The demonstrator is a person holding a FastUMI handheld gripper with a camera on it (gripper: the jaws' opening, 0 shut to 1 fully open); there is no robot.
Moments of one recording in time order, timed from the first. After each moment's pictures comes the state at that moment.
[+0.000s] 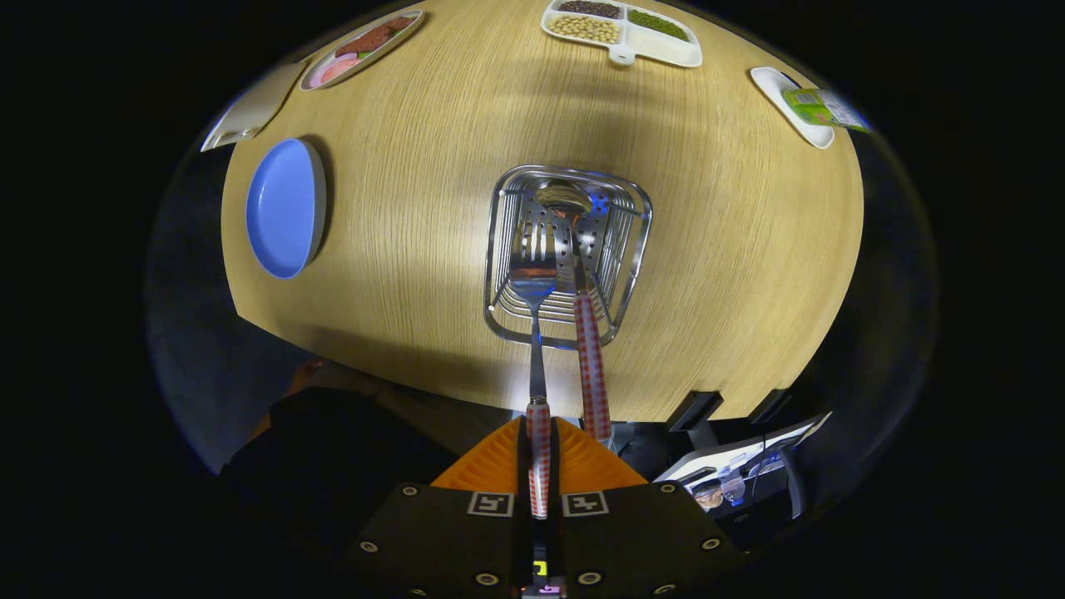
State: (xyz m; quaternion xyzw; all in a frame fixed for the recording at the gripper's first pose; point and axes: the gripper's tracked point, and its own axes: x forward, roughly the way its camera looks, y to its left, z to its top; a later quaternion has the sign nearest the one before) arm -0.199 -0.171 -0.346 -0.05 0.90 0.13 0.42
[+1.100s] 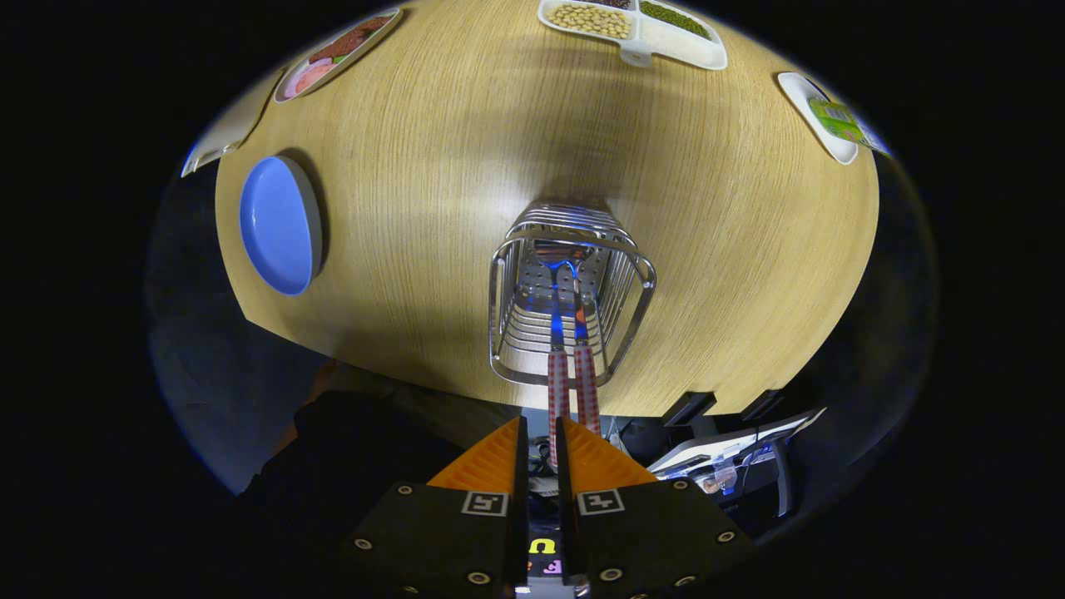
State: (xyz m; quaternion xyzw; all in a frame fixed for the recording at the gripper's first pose) arm -0.168 -0.159 -0.345 -0.03 0.91 0.12 0.39
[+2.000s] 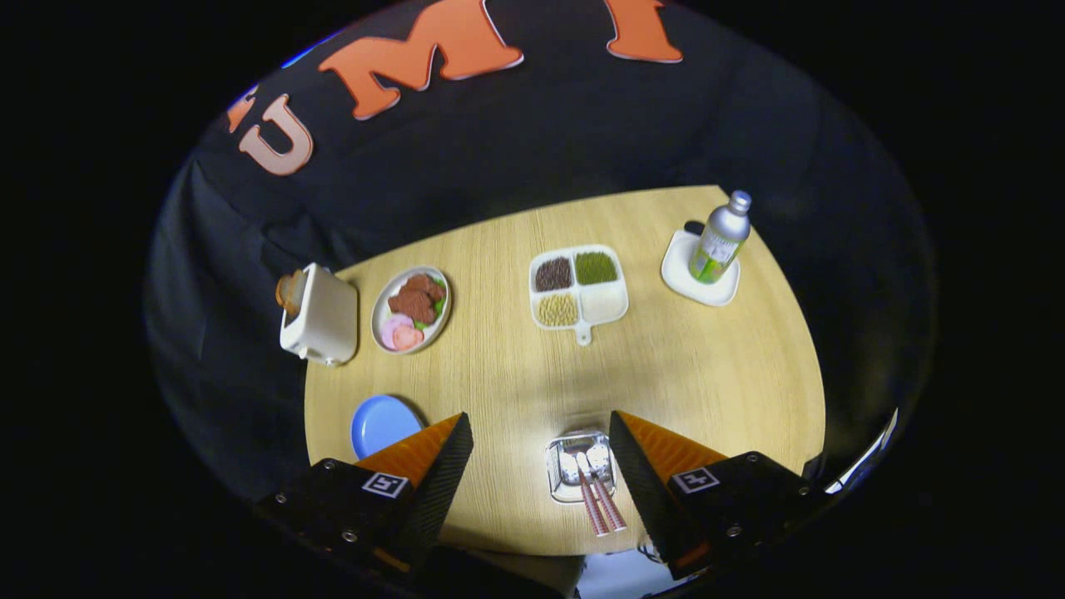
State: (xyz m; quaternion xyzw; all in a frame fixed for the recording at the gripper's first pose) arm -0.004 -0.156 -0.258 0.14 0.55 0.03 0.83
